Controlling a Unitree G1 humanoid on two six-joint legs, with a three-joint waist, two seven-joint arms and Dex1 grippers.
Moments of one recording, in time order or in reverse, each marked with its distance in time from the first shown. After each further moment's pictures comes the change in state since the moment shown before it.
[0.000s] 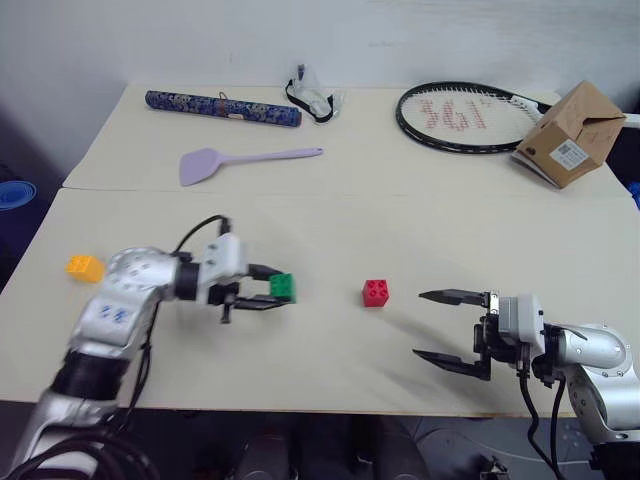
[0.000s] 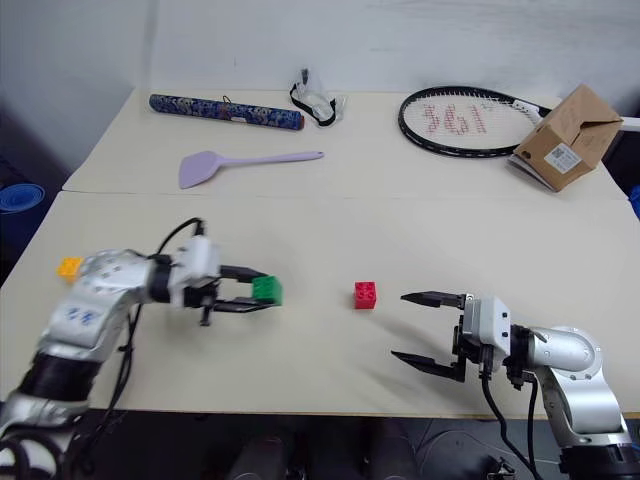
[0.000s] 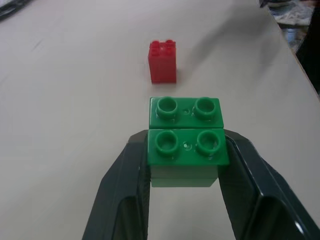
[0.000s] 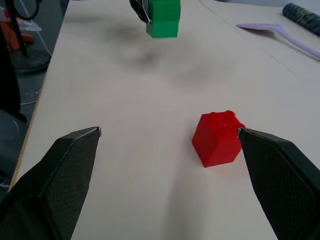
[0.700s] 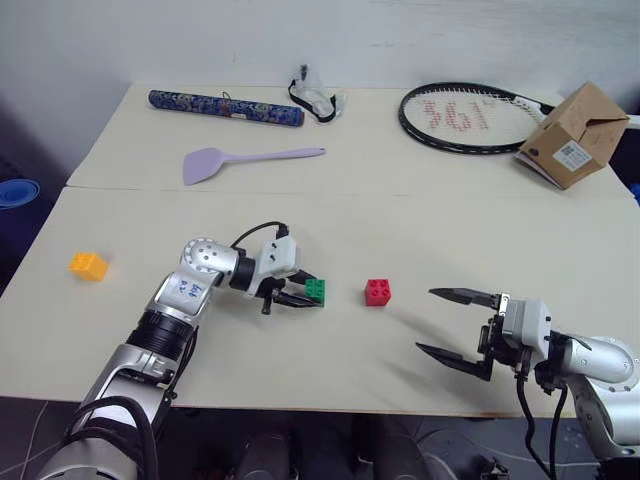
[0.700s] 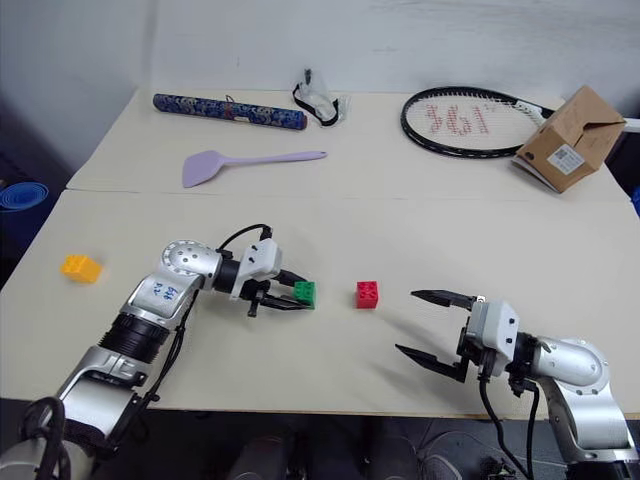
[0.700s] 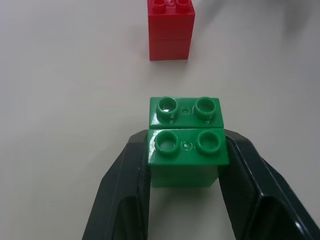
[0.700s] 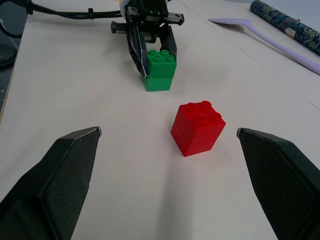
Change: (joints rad) left arm -0.157 -0.148 -0.123 0.289 0.149 -0.077 -0.017; right arm 0.070 -0.007 -0.024 -0.026 -0.031 -0.058 -0.083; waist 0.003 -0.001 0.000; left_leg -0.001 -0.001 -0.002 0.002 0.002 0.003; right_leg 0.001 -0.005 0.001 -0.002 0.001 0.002
